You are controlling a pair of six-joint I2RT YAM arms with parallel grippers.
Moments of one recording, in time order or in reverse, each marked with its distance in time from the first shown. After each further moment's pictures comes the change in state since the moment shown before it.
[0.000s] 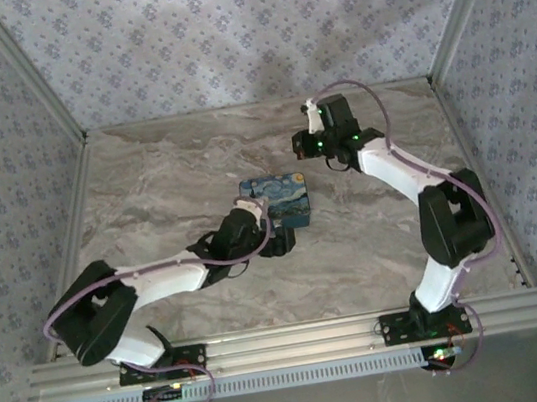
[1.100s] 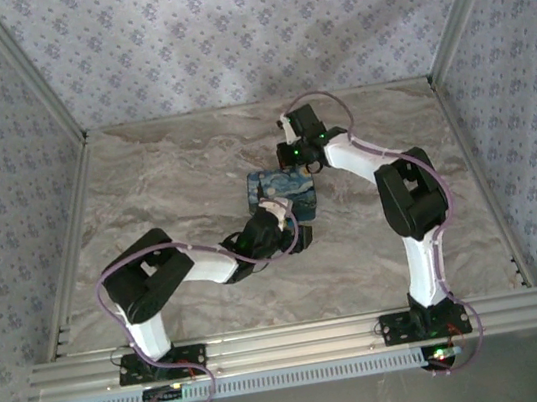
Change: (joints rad) left arm -0.042 0.320 0.081 0.355 -0.012 0.095; right arm 0.076 0.287 0.190 -0.088 0.095 -0.066
